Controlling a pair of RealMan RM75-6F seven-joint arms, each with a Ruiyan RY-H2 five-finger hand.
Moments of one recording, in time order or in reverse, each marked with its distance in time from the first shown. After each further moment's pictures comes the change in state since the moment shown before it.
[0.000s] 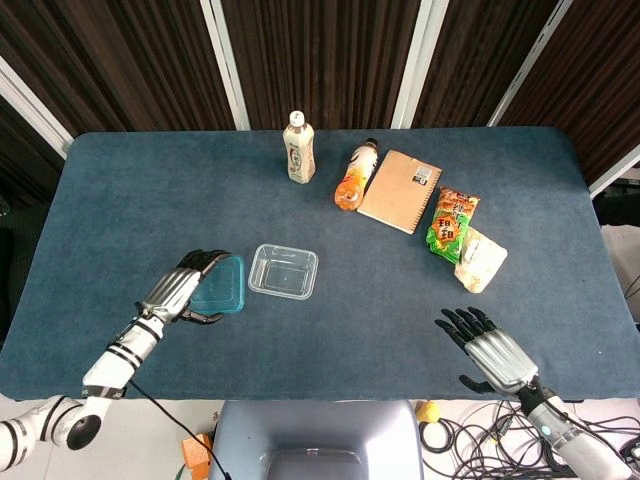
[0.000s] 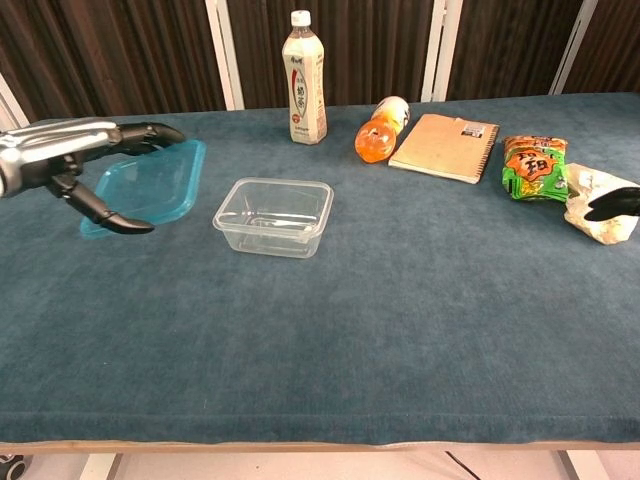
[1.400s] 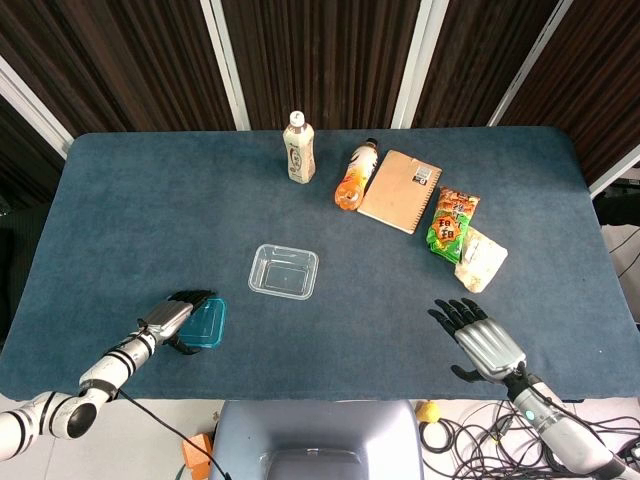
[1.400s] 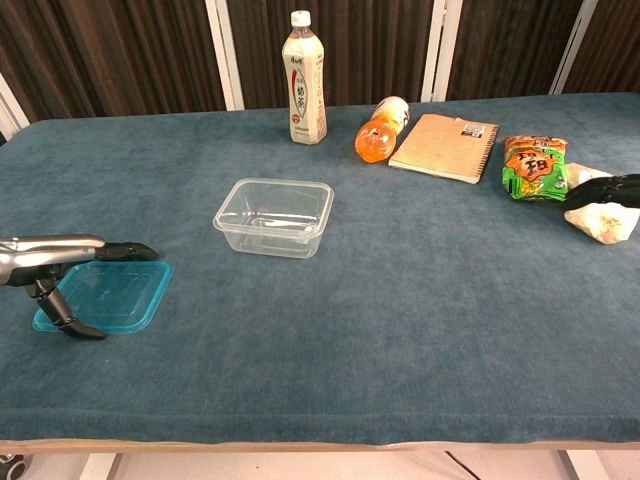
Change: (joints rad) left arm -0.034 -0.020 0.151 0.185 -0.156 -0.335 0.097; right arm 0.057 0.002 0.068 -0.108 0.195 -0.100 -0.164
